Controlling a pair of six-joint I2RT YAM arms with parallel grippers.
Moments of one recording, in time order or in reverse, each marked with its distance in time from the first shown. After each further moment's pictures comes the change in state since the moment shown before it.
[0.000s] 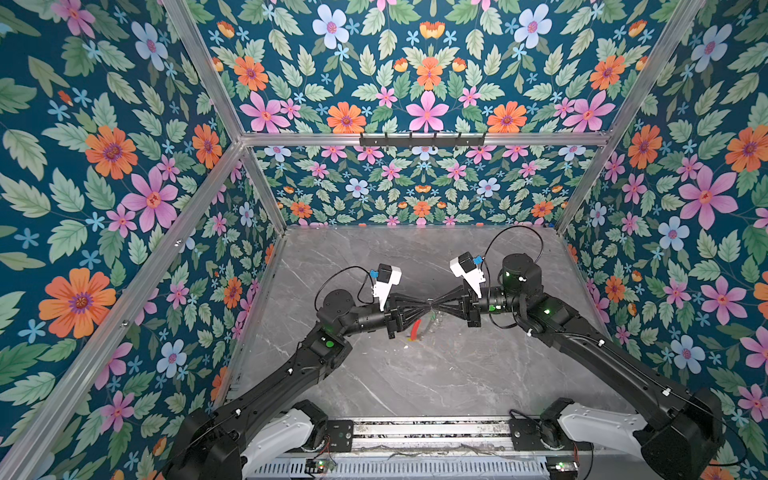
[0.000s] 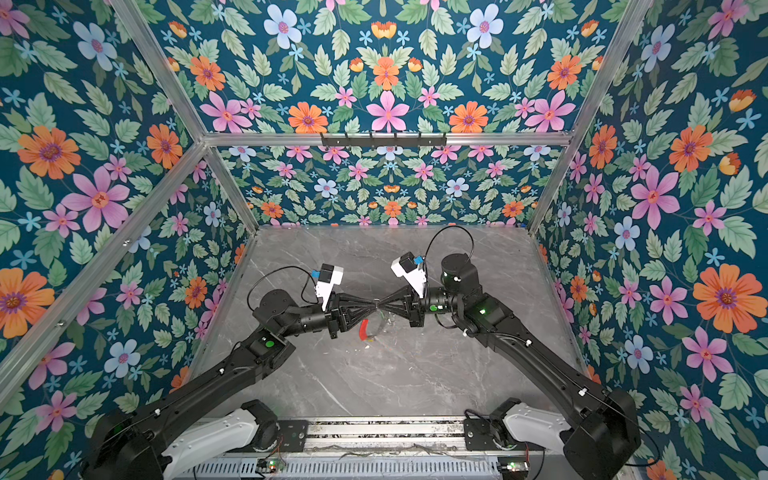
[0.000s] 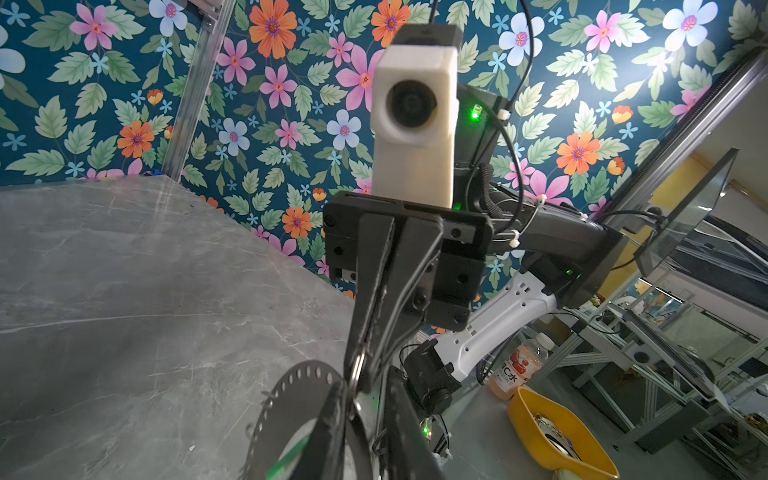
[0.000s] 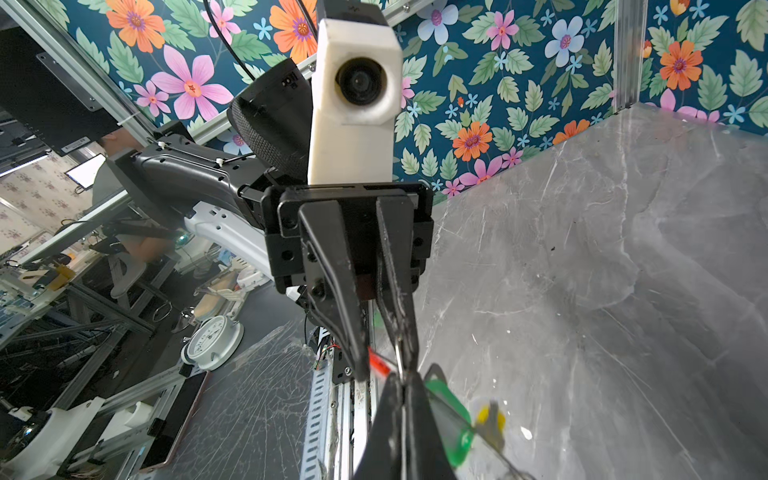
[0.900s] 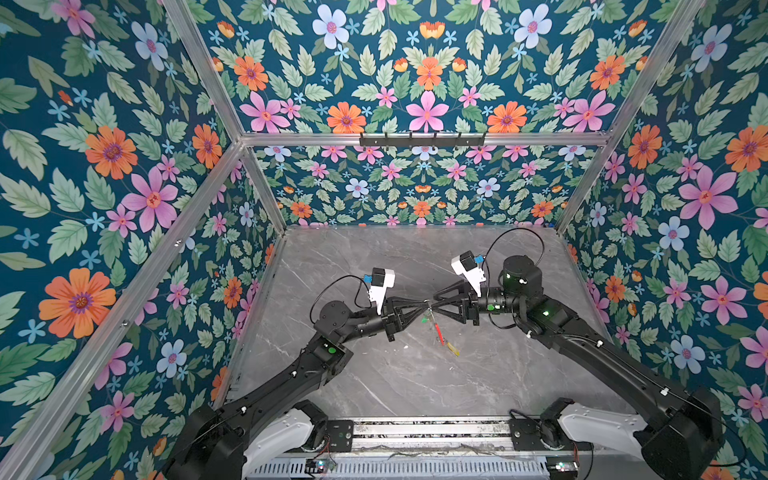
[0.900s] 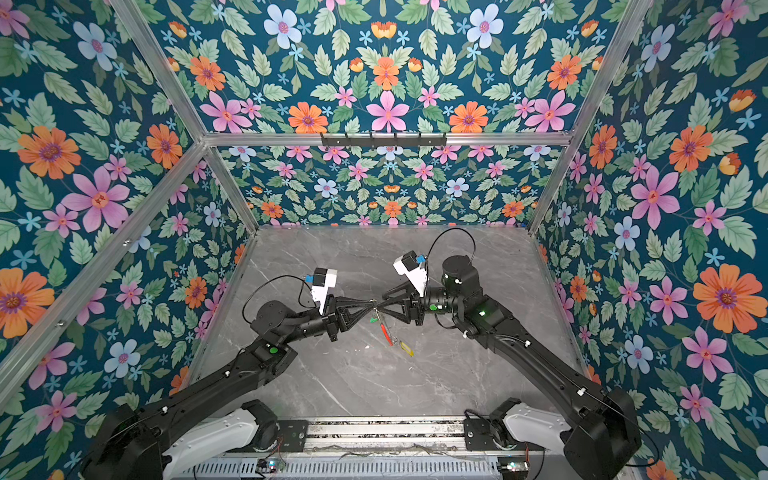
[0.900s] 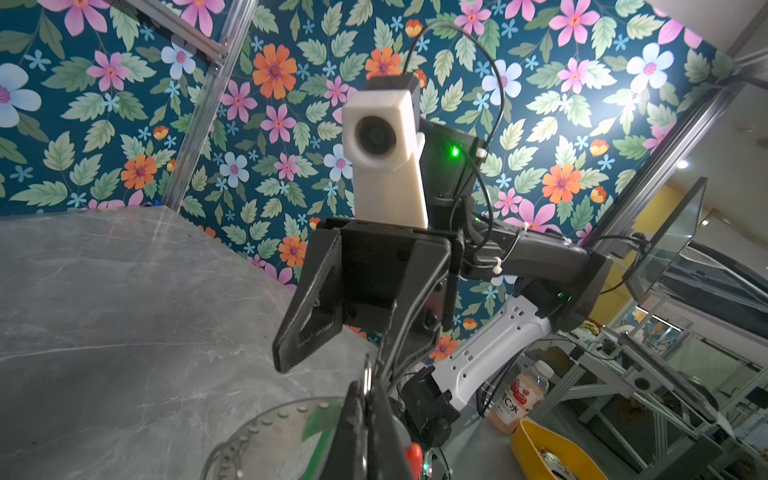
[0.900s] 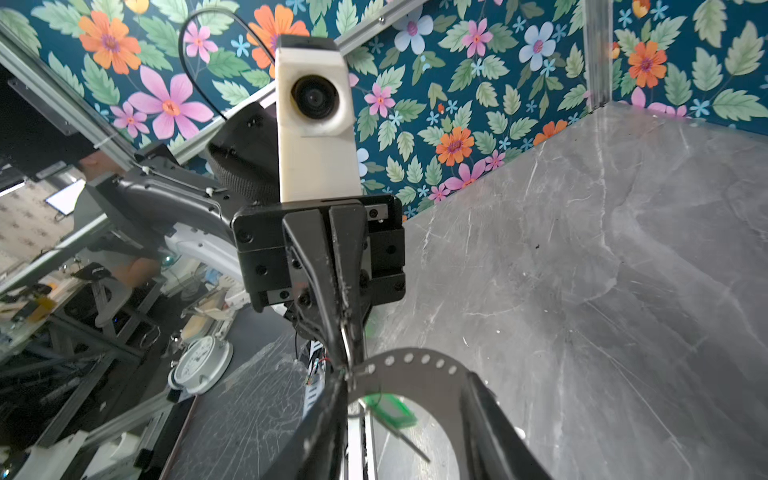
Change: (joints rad) left arm -0.014 0.004 -0.107 0.265 -0.087 -0.098; right arm -0.001 -0.031 -0.052 0.071 0.066 0.063
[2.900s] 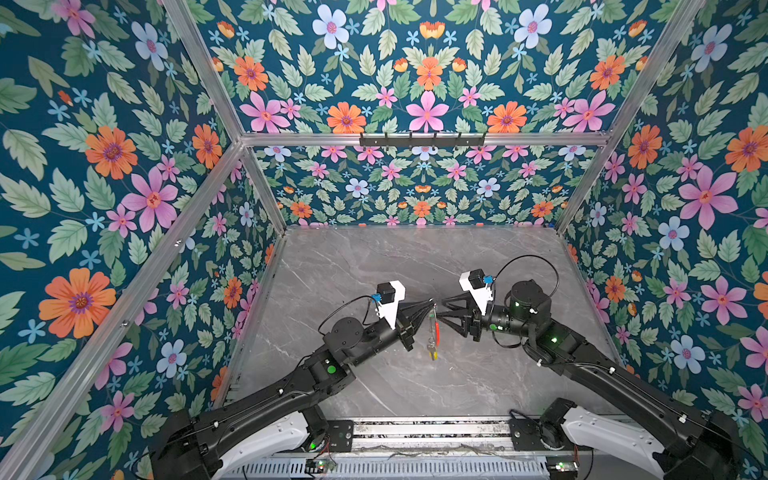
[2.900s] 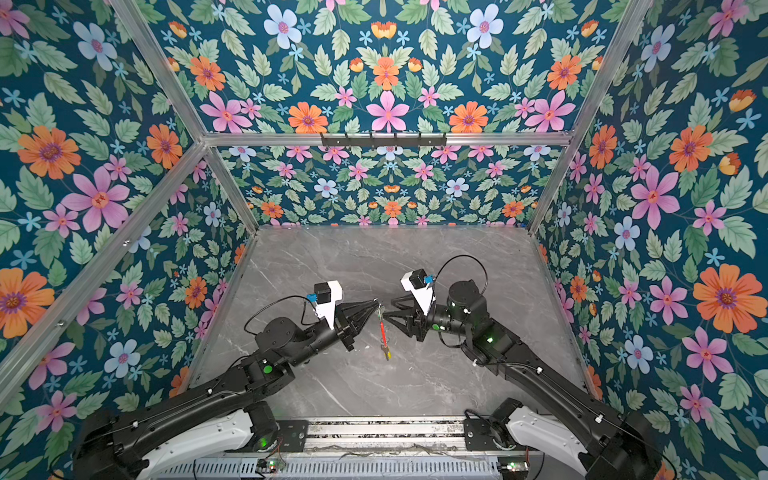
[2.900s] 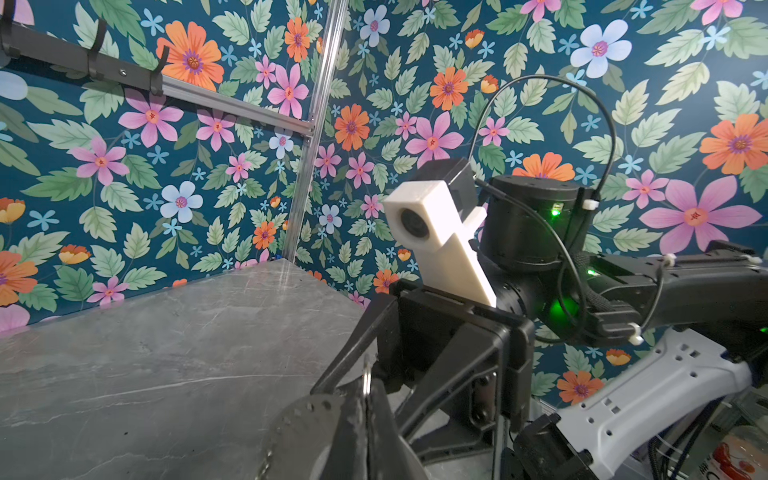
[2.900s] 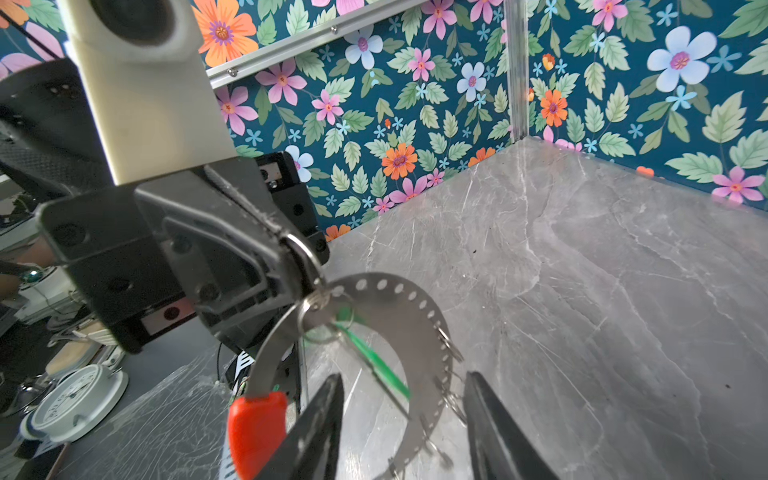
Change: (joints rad) left arm -0.320 -0.123 0.062 -0.306 -0.589 0.400; right arm 0.087 -0.148 -0.177 0.063 0.256 -0.071
